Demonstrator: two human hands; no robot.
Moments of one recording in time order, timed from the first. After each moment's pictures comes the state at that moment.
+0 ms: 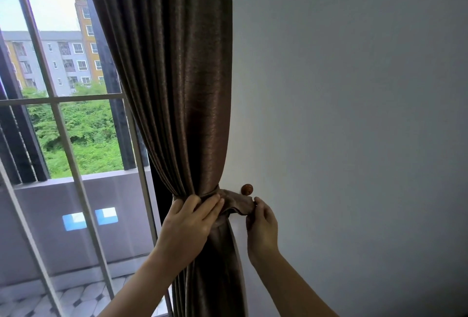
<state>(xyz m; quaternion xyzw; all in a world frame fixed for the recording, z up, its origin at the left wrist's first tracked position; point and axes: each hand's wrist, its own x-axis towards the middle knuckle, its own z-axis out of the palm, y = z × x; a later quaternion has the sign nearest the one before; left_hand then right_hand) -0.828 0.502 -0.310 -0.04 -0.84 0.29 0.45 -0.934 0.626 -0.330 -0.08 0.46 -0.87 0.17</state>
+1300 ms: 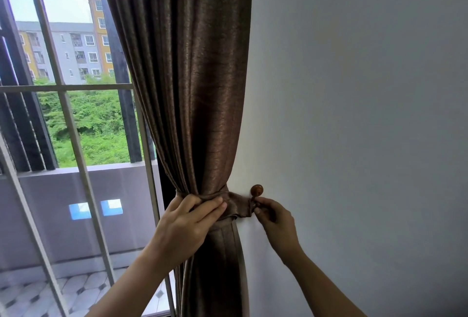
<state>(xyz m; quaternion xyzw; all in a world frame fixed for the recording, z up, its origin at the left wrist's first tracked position) -0.823 0.482 -0.305 -0.11 -0.83 0.21 0.51 -0.980 0.633 -0.350 -0.32 0.71 -0.64 0.00</state>
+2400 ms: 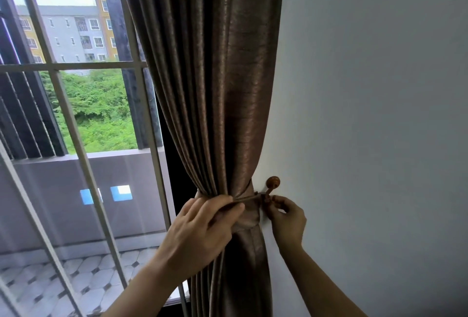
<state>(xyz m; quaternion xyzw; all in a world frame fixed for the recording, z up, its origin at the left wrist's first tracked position) -0.819 0.490 -0.317 -0.10 -0.85 0.13 0.51 -0.985 0.596 -0.367 -0.15 0.69 -0.71 -0.01</state>
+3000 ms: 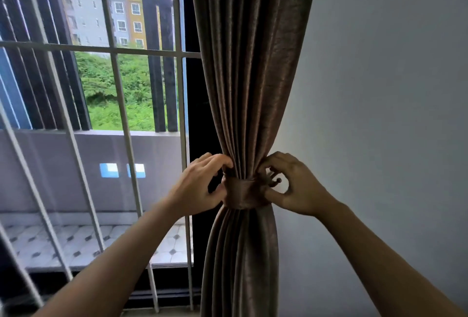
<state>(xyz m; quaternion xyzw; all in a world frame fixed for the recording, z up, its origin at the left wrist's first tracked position) -0.796 0.482 -0.283 -0.05 -0.89 -0.10 0.43 -0.957 0.656 -0.265 -0.65 0.67 -0.32 -0.14</state>
